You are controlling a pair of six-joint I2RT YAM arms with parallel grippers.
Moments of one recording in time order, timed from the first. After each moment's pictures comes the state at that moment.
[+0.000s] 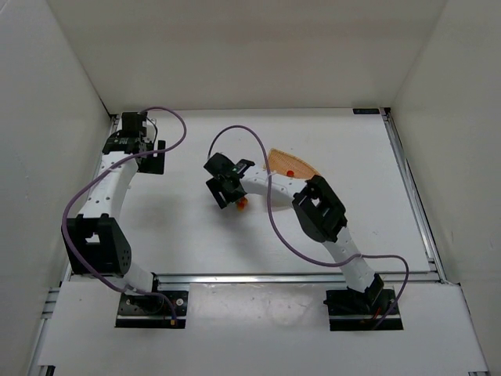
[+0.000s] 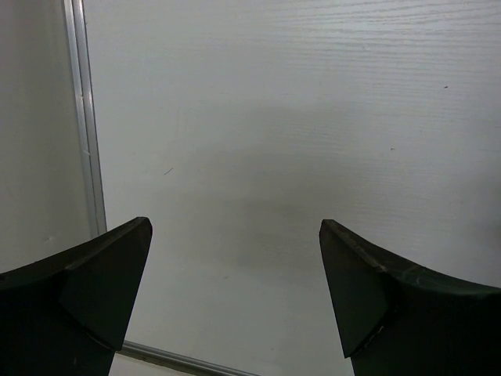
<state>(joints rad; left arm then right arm) 0.00 1.53 1.36 -0.79 -0.24 0.12 0.95 2.29 1.88 -0.72 0.24 0.25</state>
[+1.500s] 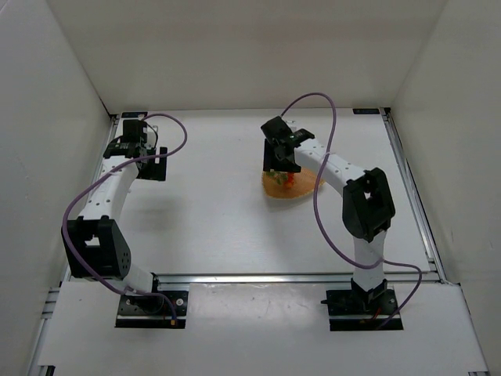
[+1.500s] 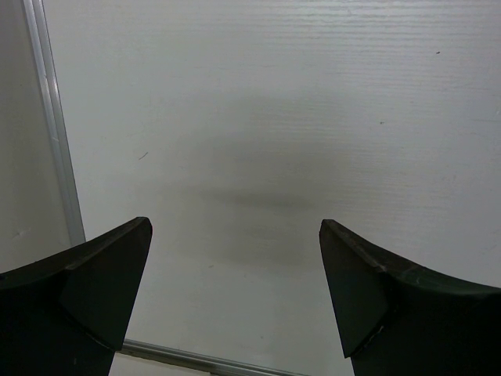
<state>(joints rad) 0.01 1.50 1.30 -0.79 -0.19 0.11 0.62 1.99 1.69 -0.79 0.30 0.54</state>
